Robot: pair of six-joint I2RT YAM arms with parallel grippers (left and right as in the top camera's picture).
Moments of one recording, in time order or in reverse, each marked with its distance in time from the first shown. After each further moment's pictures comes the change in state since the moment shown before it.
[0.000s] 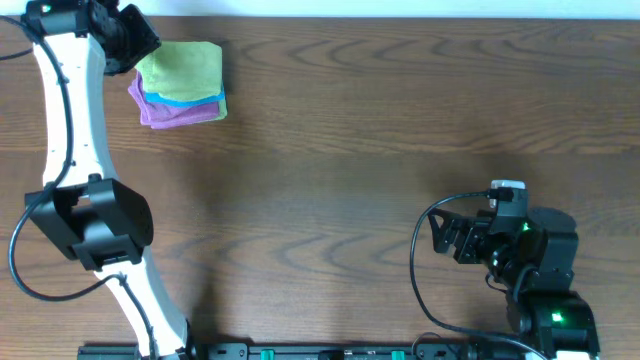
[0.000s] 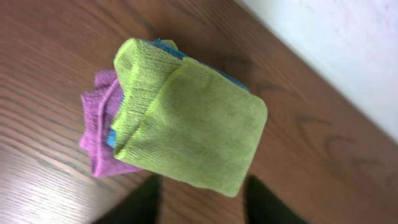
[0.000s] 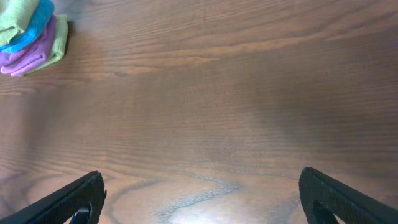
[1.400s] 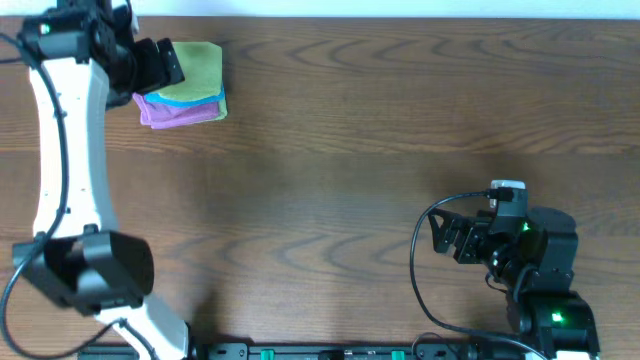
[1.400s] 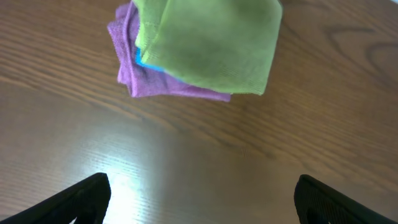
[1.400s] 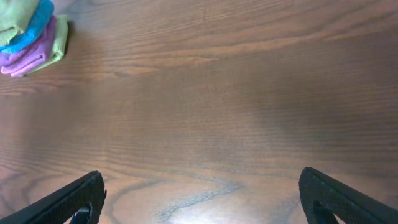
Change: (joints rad) left arm -0.053 -0.288 -0.296 -0.089 -0.077 0.223; right arm 0.000 0.000 0.000 0.000 0.000 0.002
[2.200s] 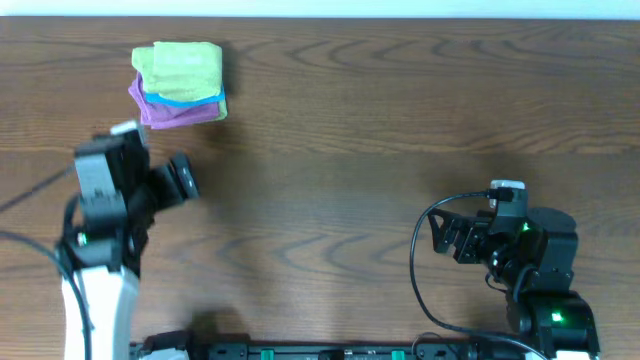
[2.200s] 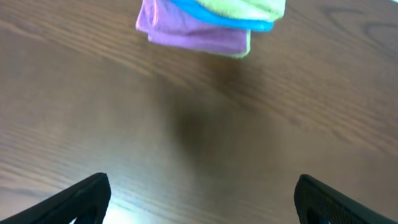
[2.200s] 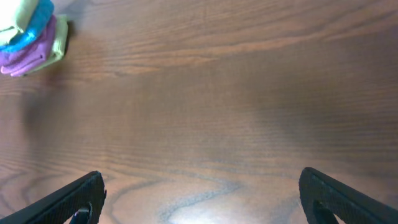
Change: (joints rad) left arm 0.000 -0.860 -1.125 0.570 -0.028 0.000; right arm 0.000 0.000 -0.001 0.000 0.000 0.000
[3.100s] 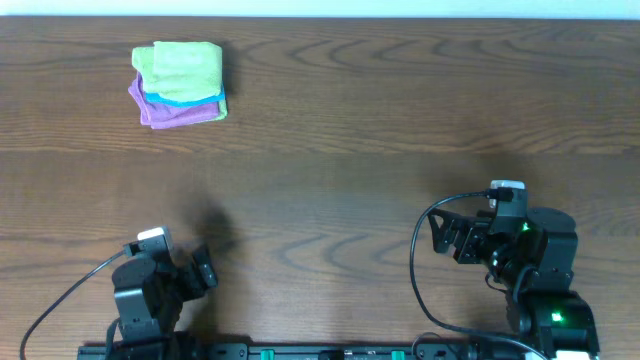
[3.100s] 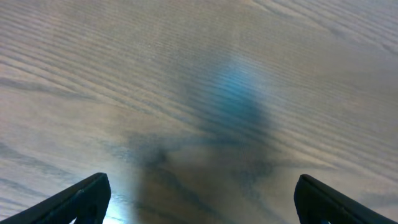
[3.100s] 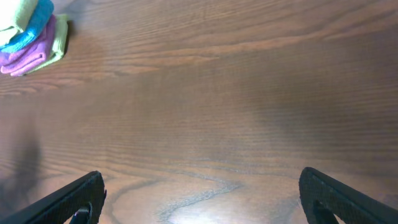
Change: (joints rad) left arm 0.000 -0.788 -0.576 -0.119 -0.019 0.039; right arm 0.000 0.000 -0.001 0.000 0.000 0.000
